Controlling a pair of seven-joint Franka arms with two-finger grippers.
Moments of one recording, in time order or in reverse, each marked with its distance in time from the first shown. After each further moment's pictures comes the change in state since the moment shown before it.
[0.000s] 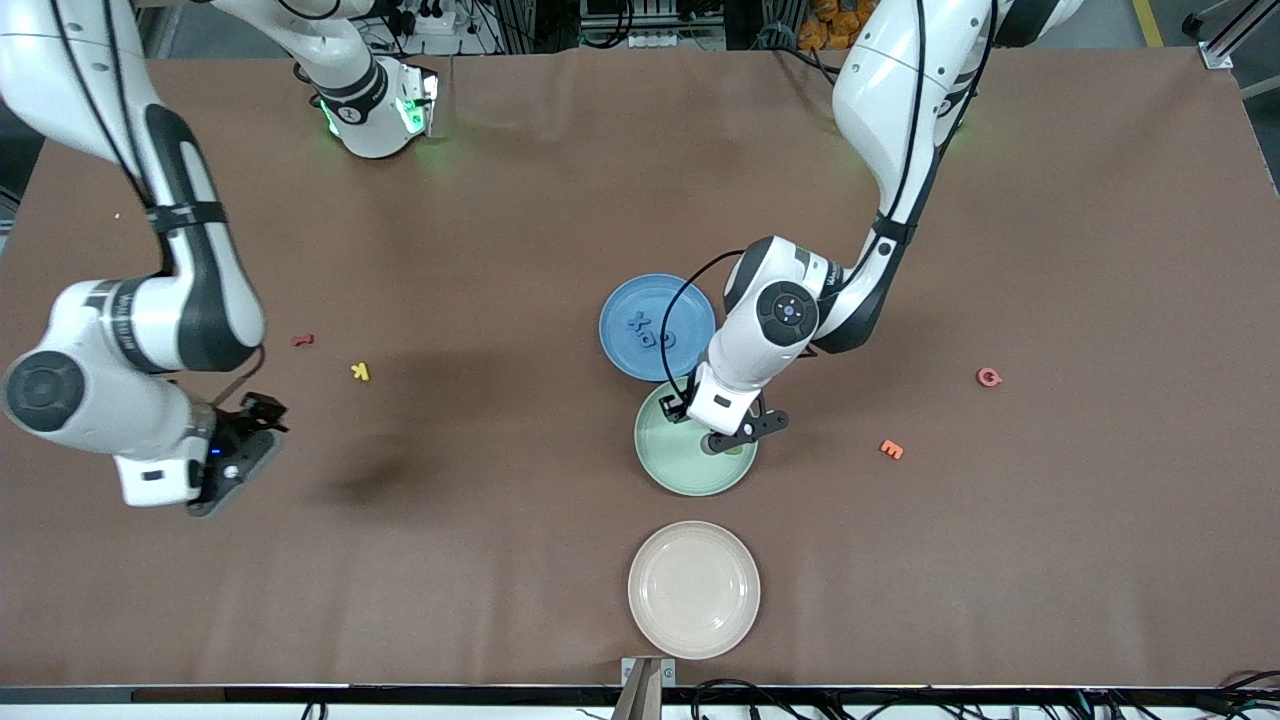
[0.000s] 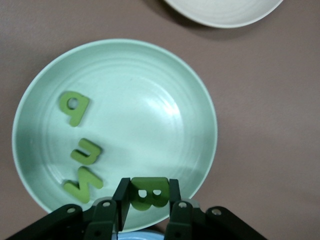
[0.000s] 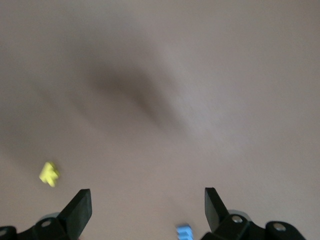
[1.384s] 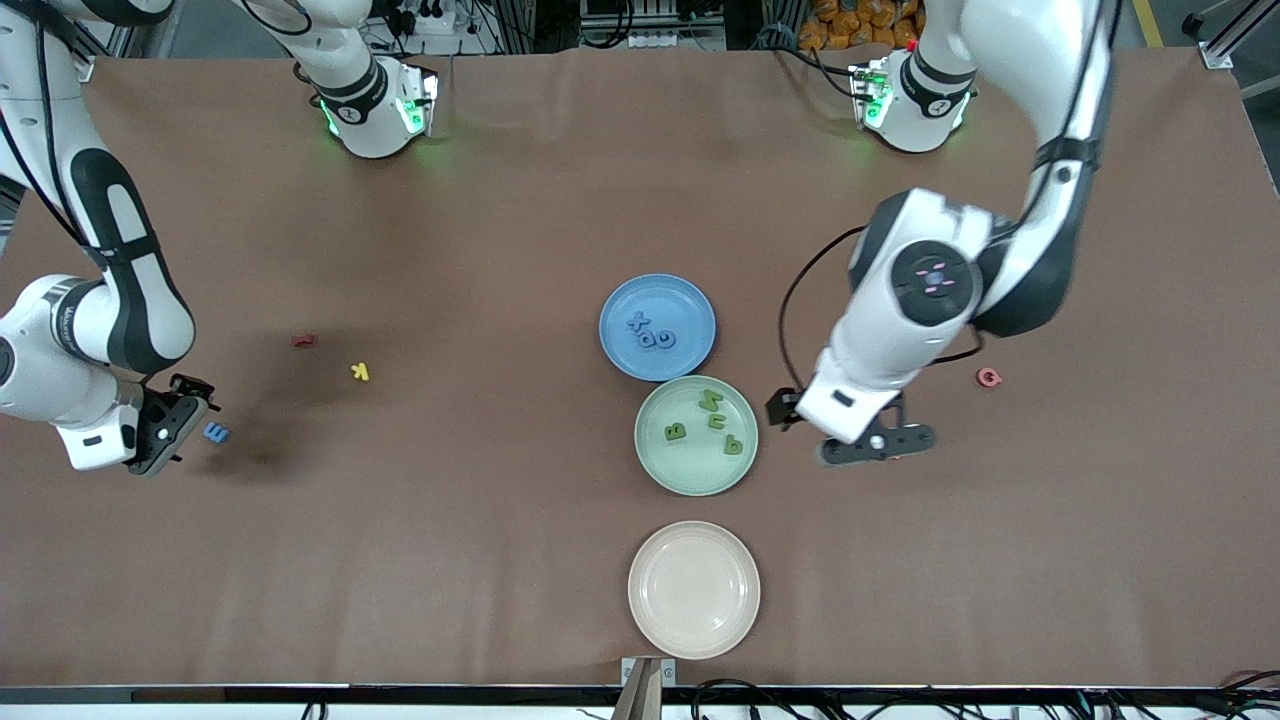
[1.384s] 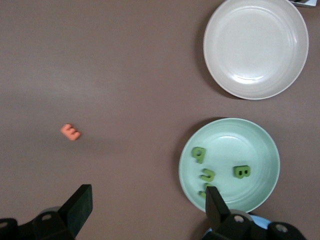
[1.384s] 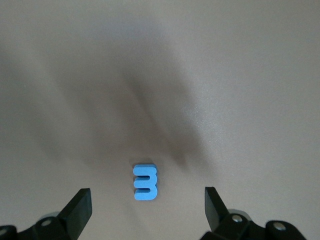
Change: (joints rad) left arm 0.222 -0.254 -0.028 0.074 0.328 -0.437 0.205; right arm -0.272 0.057 0.001 -0.231 0.000 0.321 -0.404
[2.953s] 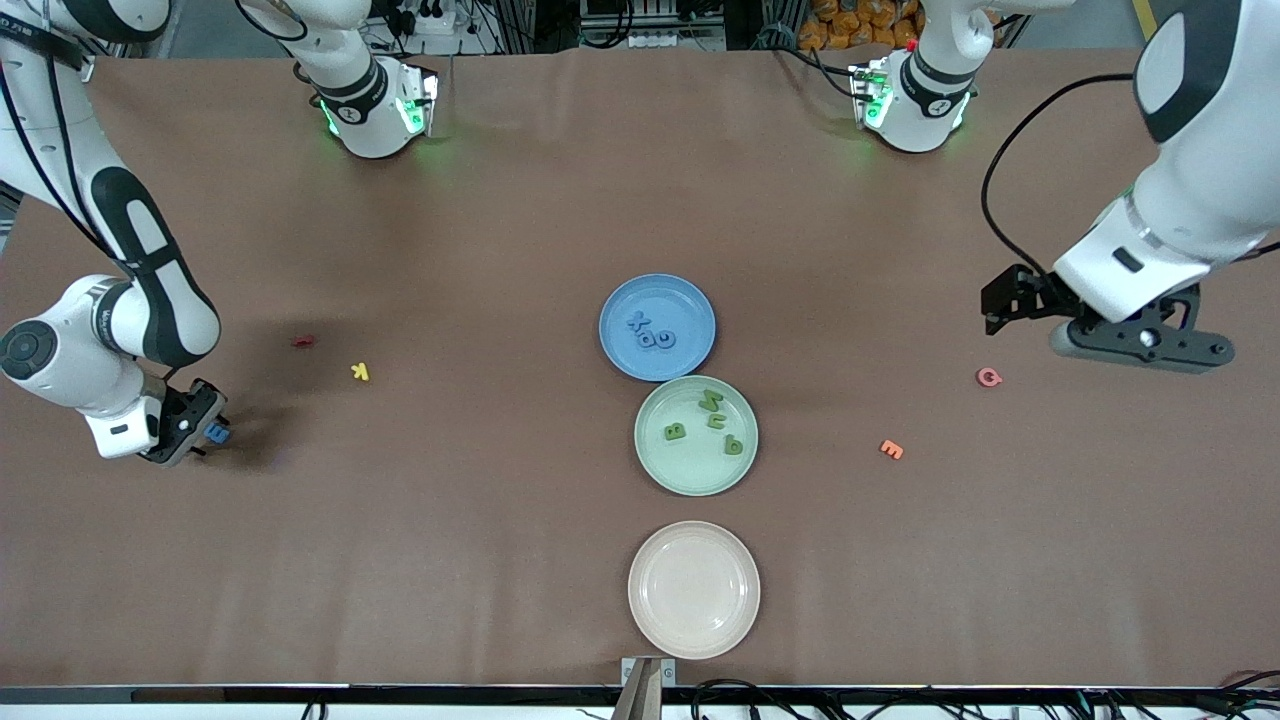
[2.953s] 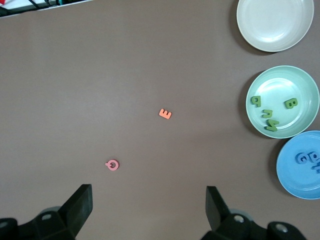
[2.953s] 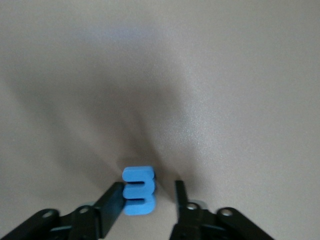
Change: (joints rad) left arm 0.232 -0.349 -0.009 -0.060 0.029 -0.306 0.540; right arm -0.038 0.053 0.001 -0.089 0.000 0.225 -0.072
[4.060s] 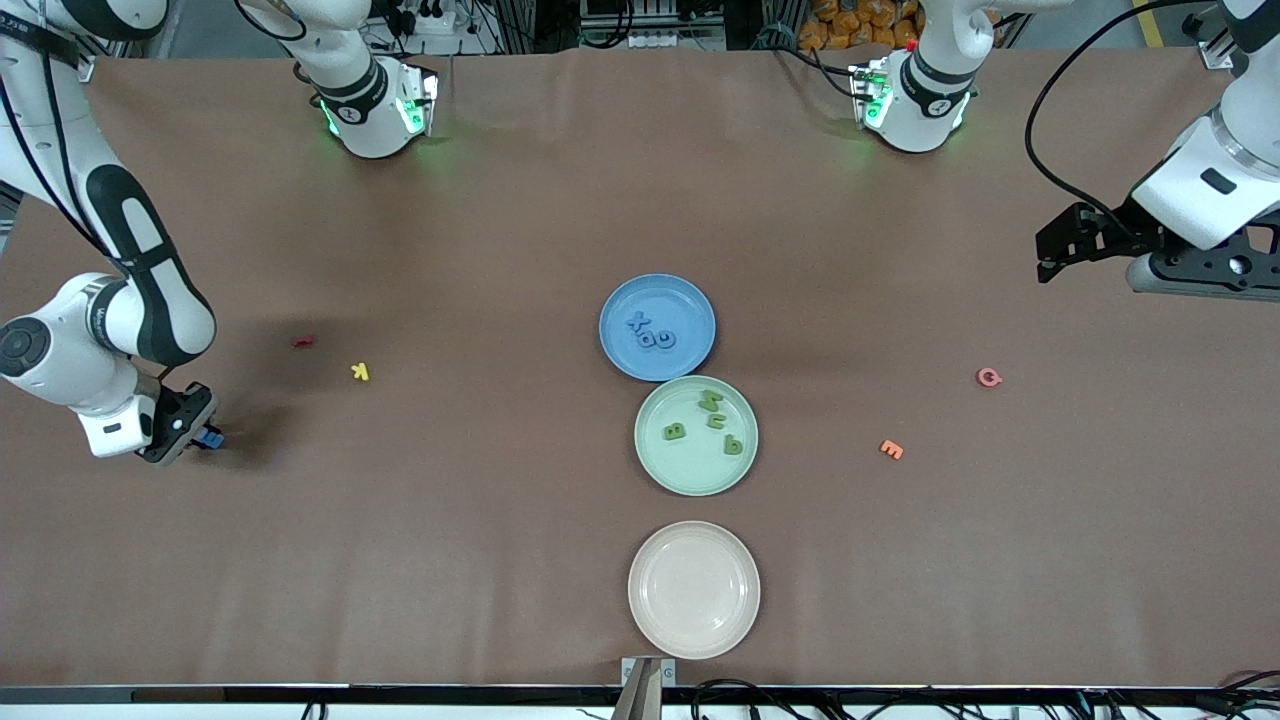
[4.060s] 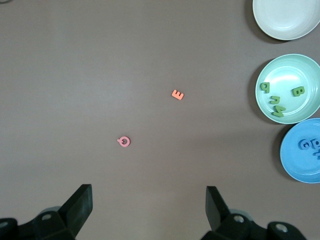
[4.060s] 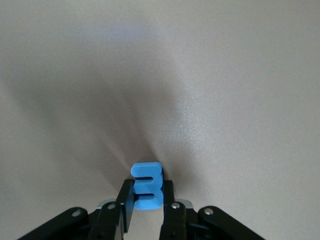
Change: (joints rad) left arm 0.045 -0.125 0.009 -0.066 0.000 -0.080 0.000; right arm -0.006 -0.006 0.001 0.001 0.001 0.006 0.001
